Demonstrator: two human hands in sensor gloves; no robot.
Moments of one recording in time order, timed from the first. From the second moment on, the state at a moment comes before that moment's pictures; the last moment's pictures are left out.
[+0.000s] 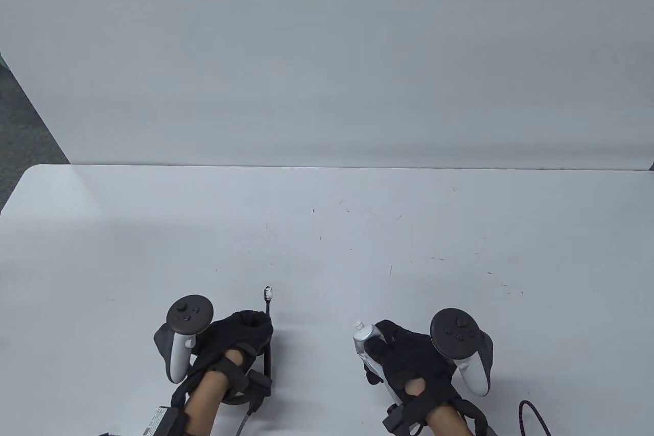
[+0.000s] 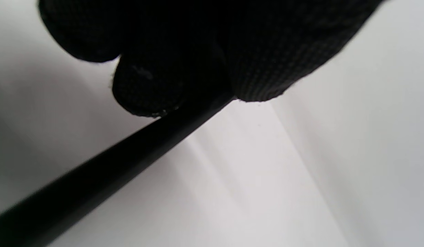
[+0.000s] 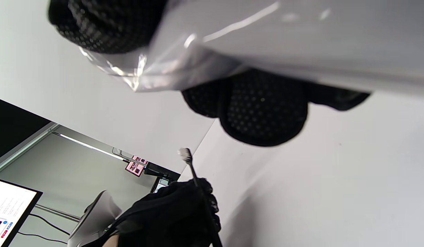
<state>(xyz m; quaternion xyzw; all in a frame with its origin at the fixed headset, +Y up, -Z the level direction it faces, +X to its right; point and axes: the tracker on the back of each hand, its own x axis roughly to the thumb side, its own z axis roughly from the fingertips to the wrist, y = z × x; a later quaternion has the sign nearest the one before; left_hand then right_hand) -0.229 -0.748 -0.324 -0.13 0.13 0.44 0.88 0.128 -0.704 -0.279 0.09 0.09 0.84 0.53</state>
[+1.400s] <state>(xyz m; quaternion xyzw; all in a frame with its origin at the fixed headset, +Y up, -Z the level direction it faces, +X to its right) -0.214 -0.752 -0.335 -0.03 0.20 0.05 0.98 0.129 -0.703 -0.278 0.10 0.08 0.83 0.54</state>
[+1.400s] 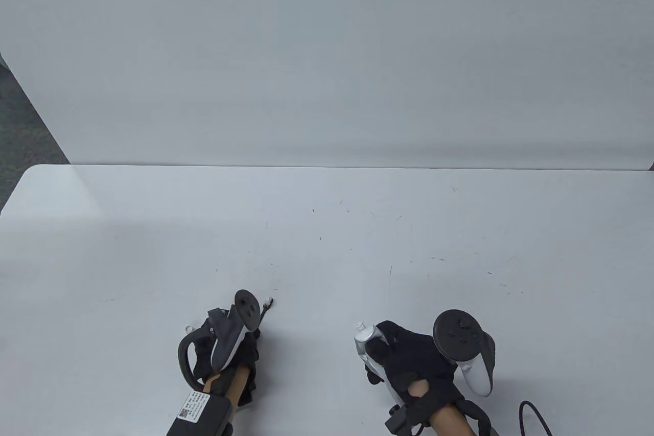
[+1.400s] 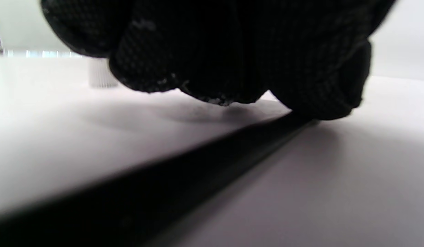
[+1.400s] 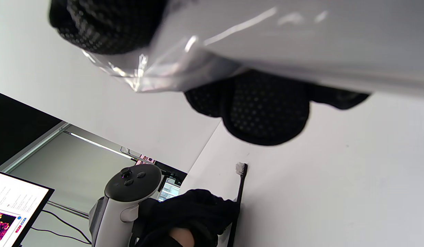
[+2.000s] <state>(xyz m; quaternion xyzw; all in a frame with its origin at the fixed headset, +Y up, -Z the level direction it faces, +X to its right) -0.262 -0.701 -0.325 0.04 0.22 0.20 0.95 0.131 -0.700 -0.277 0.10 0.08 0.83 0.54</state>
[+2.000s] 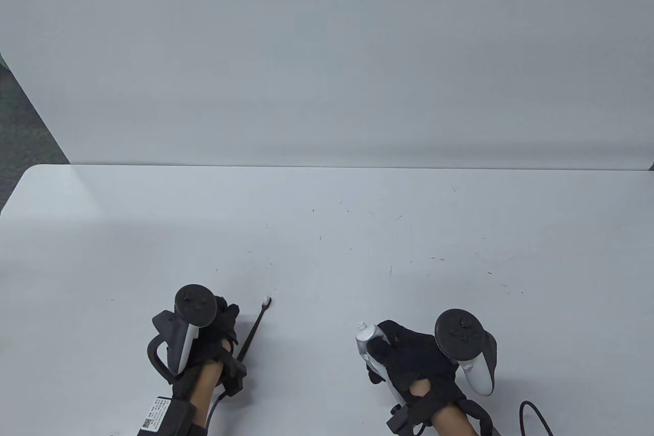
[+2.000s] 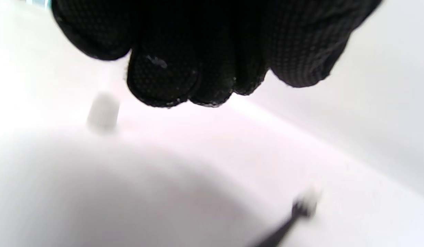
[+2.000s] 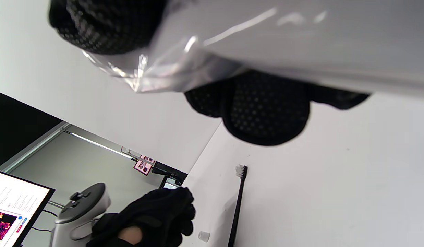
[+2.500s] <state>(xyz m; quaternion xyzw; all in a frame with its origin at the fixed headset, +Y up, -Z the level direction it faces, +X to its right) -0.288 -0.698 -0.384 -0.12 0.15 0.01 0.98 0.125 -0.695 -0.276 0.12 0.08 0.85 0.51</state>
